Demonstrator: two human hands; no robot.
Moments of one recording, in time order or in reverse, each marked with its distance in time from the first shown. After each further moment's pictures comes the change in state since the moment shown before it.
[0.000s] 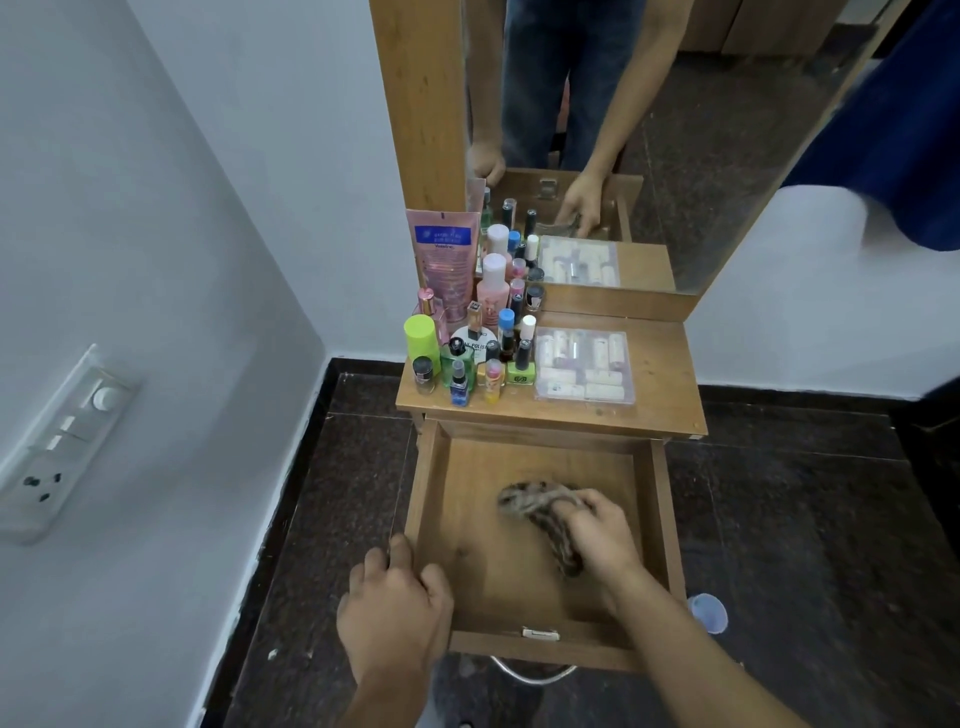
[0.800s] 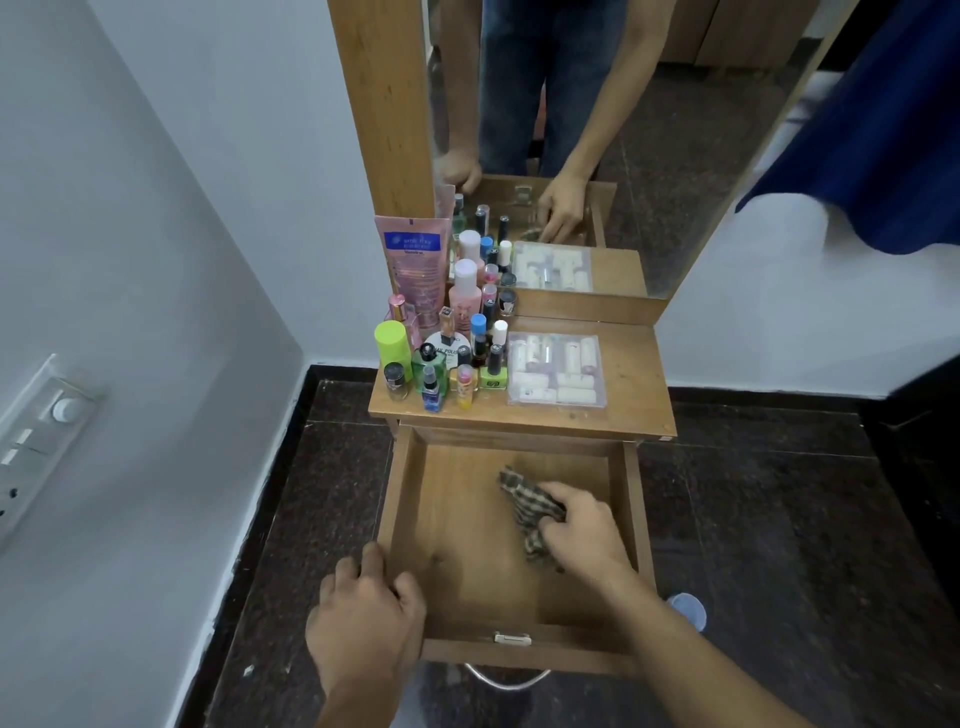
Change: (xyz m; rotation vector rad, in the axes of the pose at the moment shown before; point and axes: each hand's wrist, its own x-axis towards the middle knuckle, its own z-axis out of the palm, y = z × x) left_hand -0.002 0.003 -0.003 0.031 0.012 -0.019; right_hand -0.008 -0.017 -0.021 -0.558 -0.041 -0.287
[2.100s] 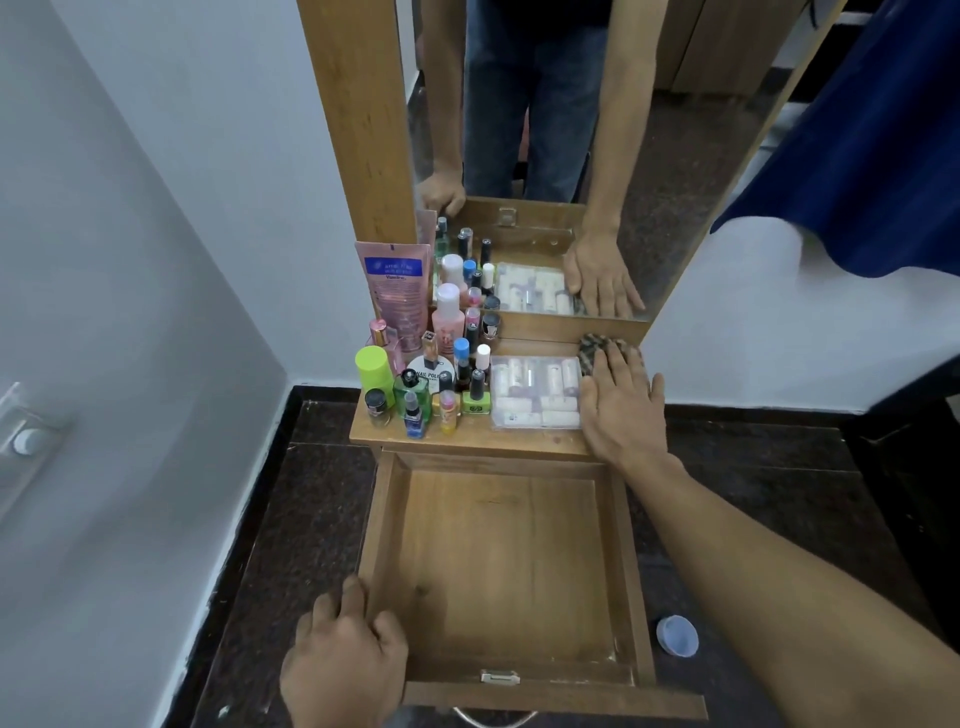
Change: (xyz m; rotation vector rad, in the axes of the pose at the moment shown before) left_hand -0.003 0.002 0.005 -0.017 0.041 0.015; right_hand 0.125 -0.009 -0.095 -0.546 0.450 -0.164
